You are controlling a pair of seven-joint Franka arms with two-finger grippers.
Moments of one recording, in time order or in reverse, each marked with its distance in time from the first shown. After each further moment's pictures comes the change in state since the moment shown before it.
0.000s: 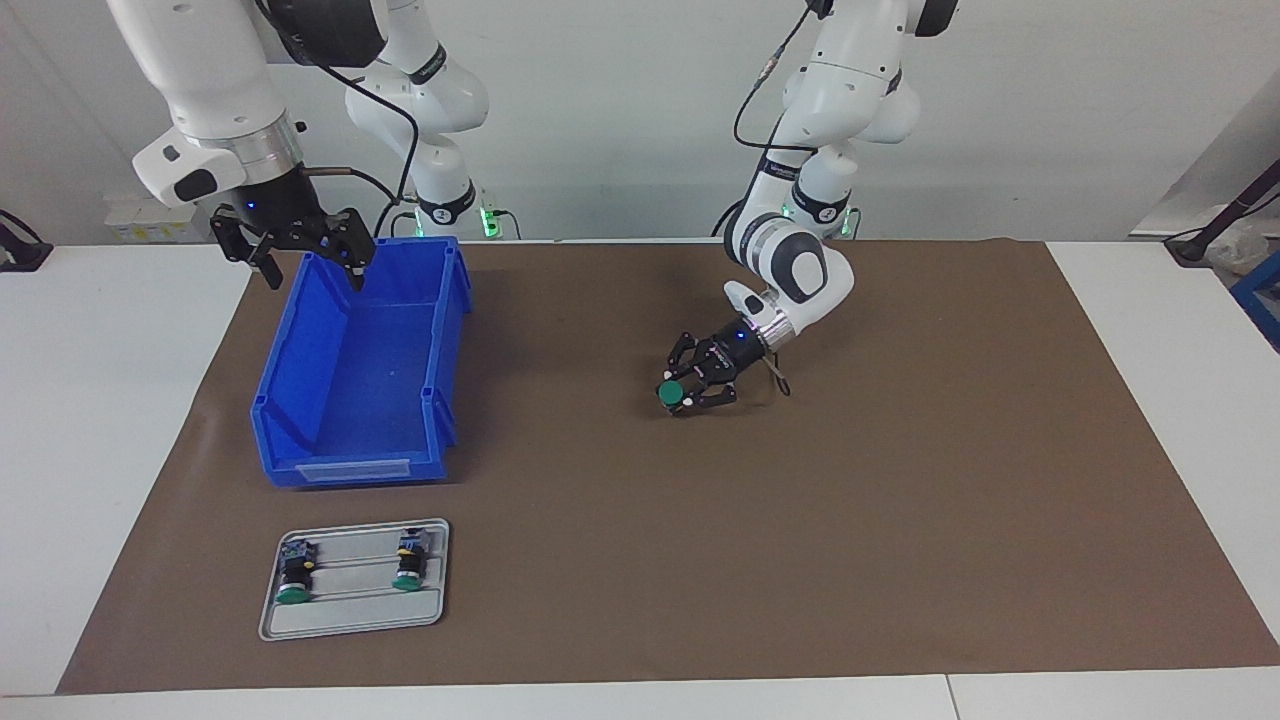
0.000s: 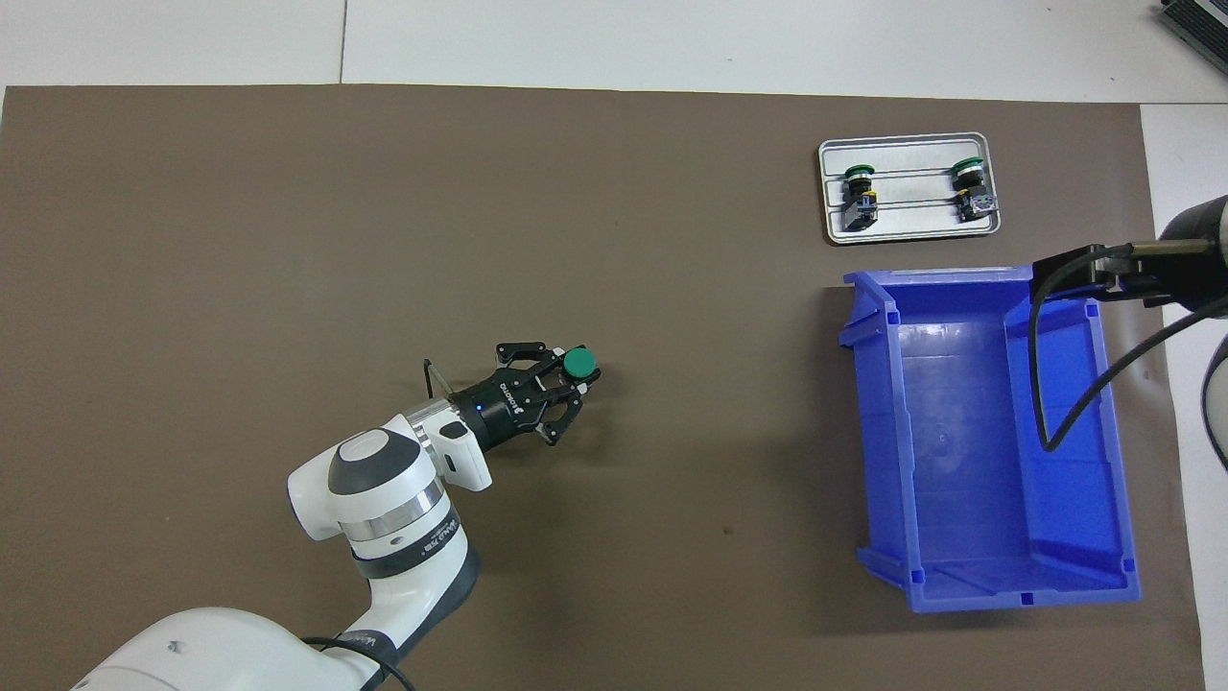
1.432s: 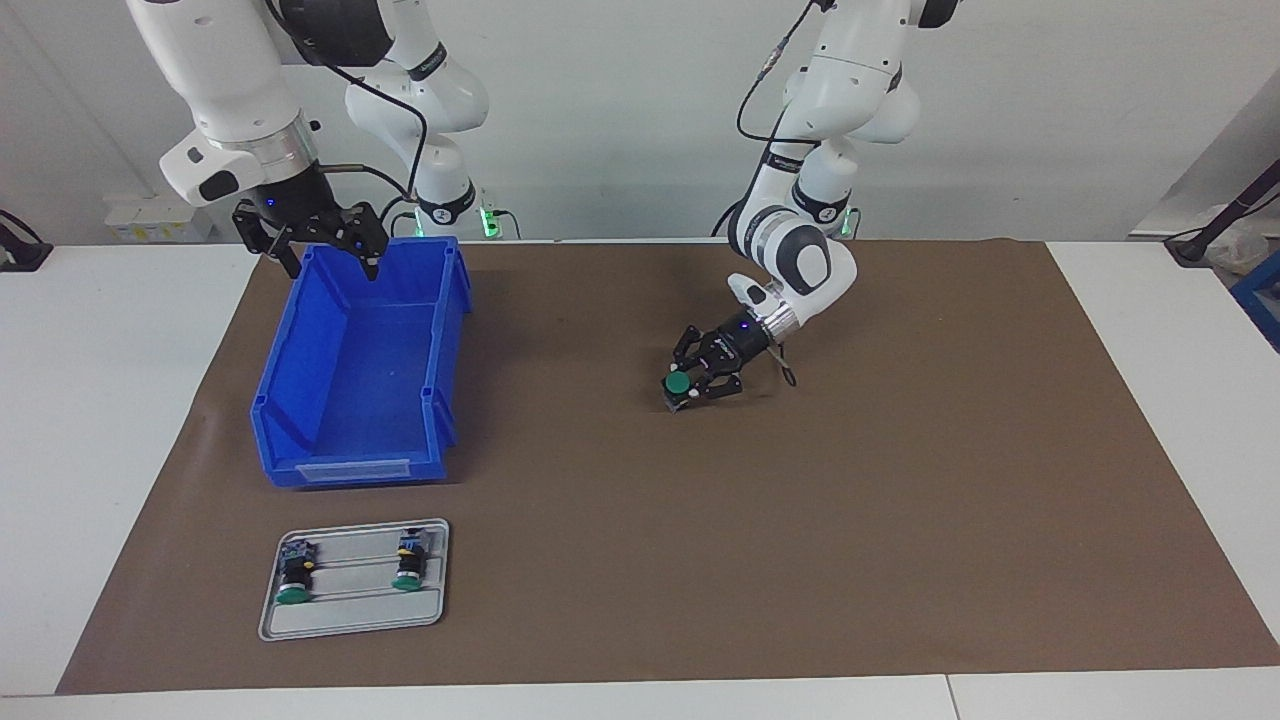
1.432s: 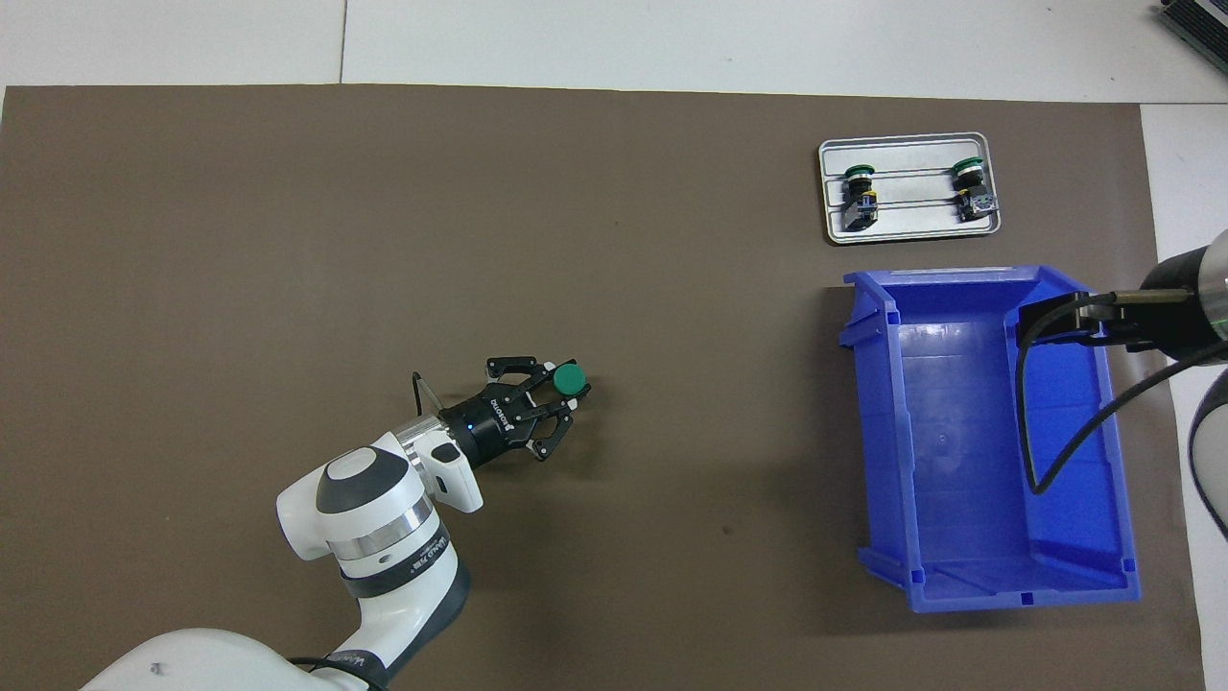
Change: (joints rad) left arm 0.000 -0.045 0.005 -0.072 -0.020 -0.007 0.102; right arm 0.000 -0.079 0.000 -0.129 0.022 0.006 0.017
